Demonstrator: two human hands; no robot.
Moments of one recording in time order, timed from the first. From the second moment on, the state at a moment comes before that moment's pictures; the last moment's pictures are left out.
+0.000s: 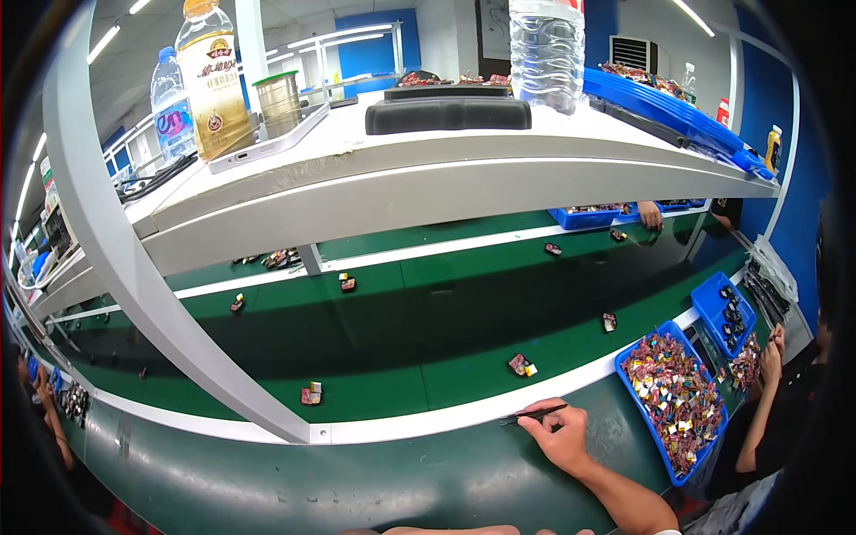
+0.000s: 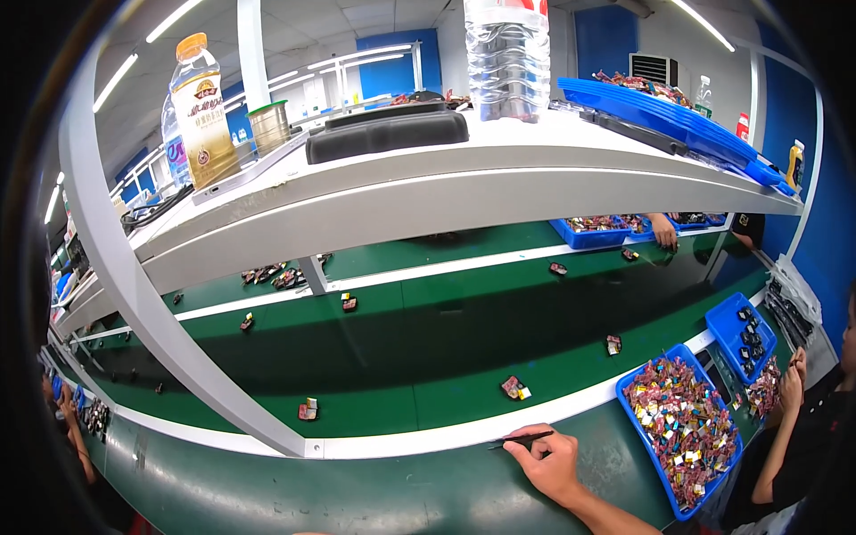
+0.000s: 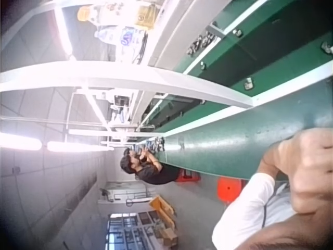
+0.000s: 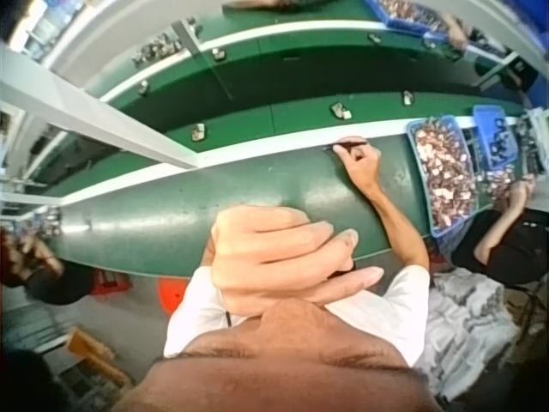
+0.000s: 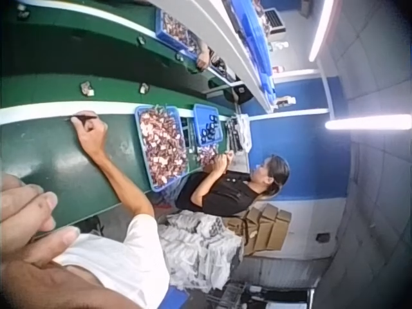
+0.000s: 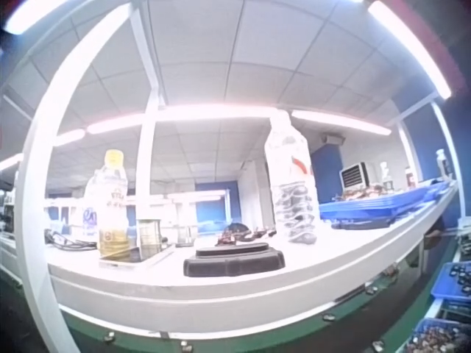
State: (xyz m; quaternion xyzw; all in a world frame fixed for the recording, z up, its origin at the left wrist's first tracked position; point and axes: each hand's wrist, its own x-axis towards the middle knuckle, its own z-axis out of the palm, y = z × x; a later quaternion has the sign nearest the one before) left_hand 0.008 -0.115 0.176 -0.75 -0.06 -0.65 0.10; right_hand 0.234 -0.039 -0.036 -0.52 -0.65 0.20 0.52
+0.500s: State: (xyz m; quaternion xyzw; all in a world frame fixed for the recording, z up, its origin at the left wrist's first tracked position) left_hand 0.005 -0.052 0.172 -0.80 -0.17 -0.57 -0.04; right_hand 0.233 -0.034 -0.037 -0.53 -0.61 0.23 0.54
